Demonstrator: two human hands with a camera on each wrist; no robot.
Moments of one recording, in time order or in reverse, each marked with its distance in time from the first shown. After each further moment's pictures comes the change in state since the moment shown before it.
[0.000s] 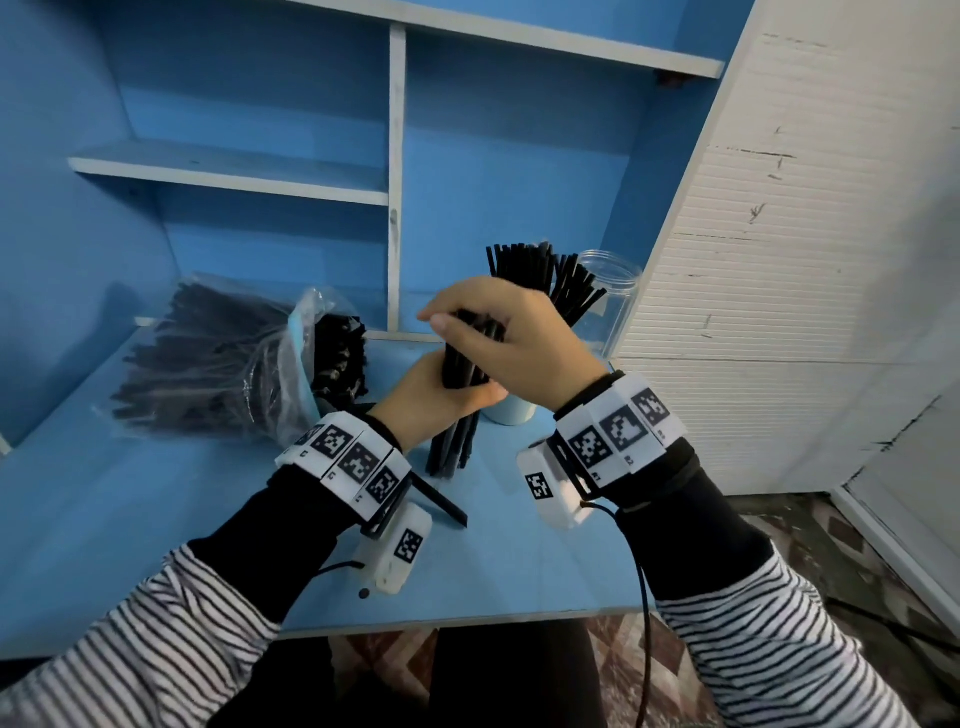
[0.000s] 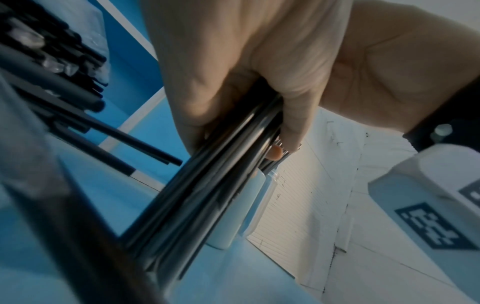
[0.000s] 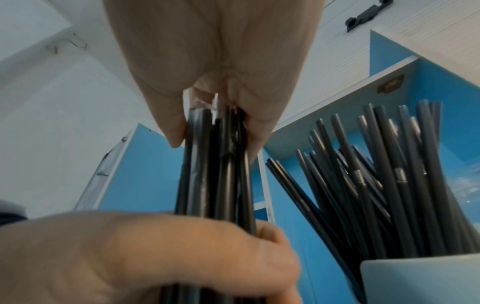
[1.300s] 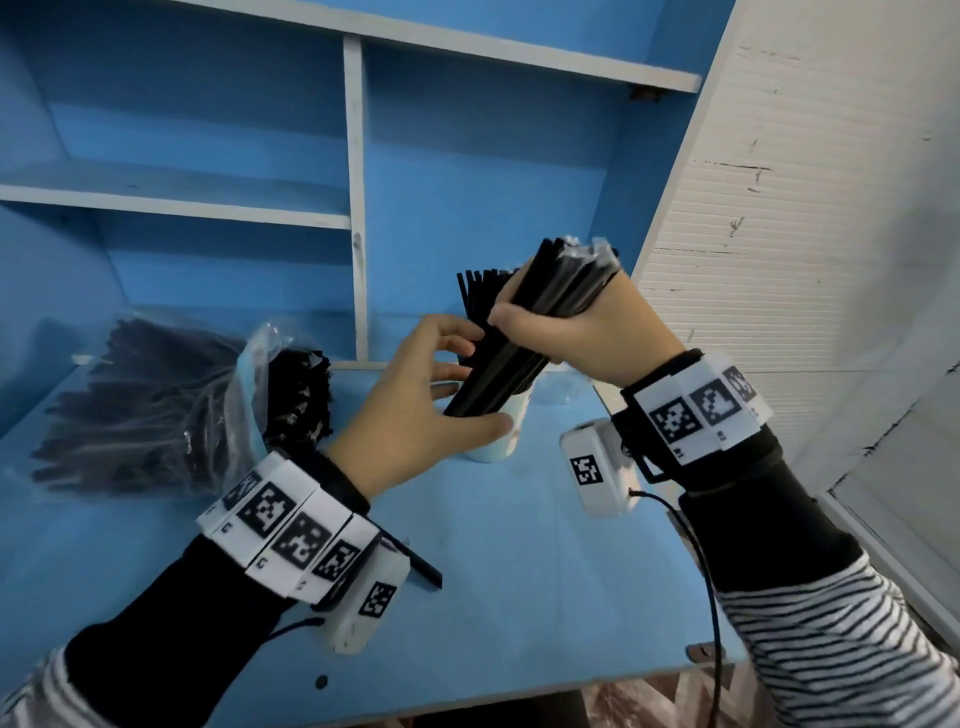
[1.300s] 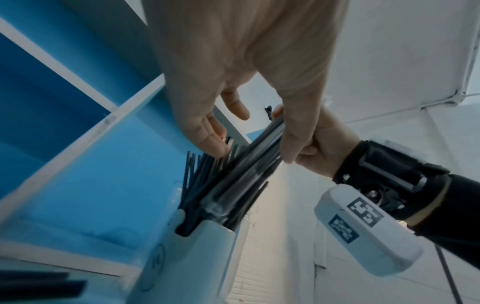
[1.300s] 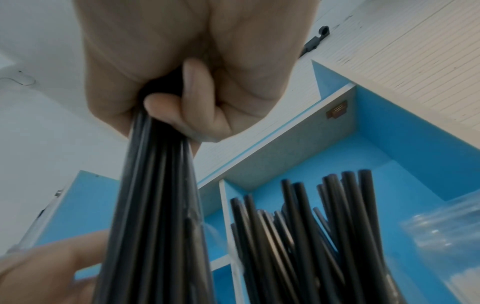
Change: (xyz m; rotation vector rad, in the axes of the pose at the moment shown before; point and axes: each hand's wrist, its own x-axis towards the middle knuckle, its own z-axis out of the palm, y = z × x) left_hand 0.005 0.024 -0.004 -0.142 0.034 0.197; right_hand 0.012 0.021 -0.072 0.171 0.024 0.197
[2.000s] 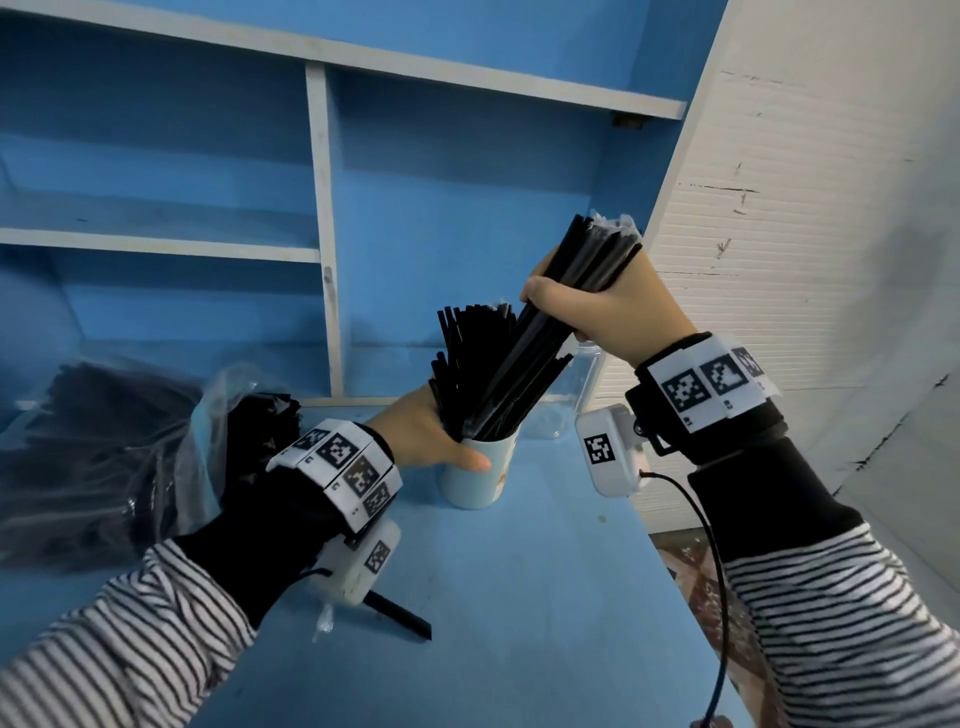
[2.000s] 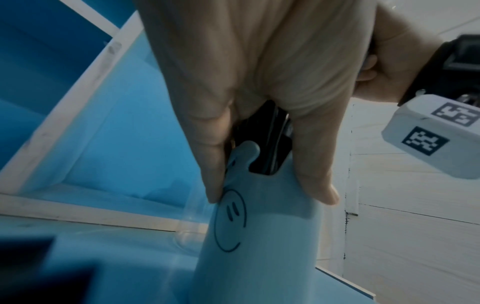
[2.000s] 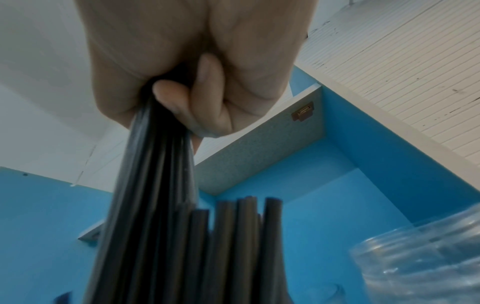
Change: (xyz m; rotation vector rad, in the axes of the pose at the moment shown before) left_hand 0.092 -0.064 0.006 0.317 -0.310 -0.256; right_hand 0.042 0.034 -0.043 -0.084 0.158 0.092
